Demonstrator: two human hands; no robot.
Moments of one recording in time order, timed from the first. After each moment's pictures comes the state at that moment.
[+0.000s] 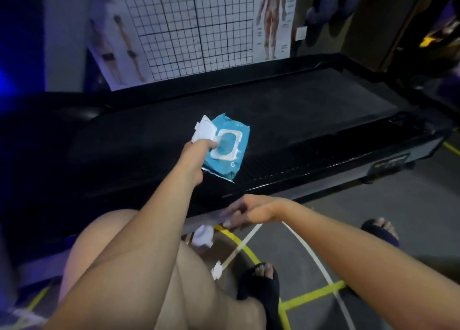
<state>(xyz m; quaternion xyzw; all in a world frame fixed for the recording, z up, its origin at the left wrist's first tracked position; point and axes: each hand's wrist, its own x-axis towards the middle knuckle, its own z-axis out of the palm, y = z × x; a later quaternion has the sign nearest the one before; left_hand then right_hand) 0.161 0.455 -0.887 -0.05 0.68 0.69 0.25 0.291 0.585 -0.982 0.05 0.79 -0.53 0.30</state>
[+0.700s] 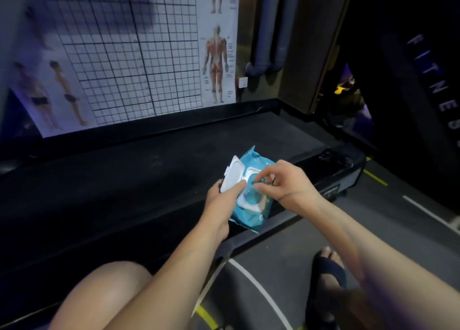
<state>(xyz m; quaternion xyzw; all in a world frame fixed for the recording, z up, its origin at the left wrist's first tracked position) 0.253 0.600 -0.888 0.08 0.59 0.73 0.35 0.359 0.738 -0.838 0.21 0.91 -0.29 -0.20</state>
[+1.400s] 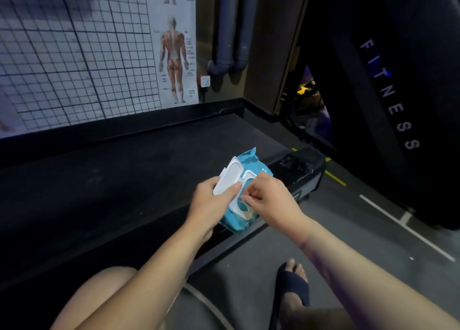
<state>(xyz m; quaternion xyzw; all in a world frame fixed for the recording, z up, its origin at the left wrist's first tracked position) 0.266 0.720 -0.875 0.22 0.65 0.66 0.31 0.380 0.830 -0.846 0.26 0.93 -0.21 -0.16</state>
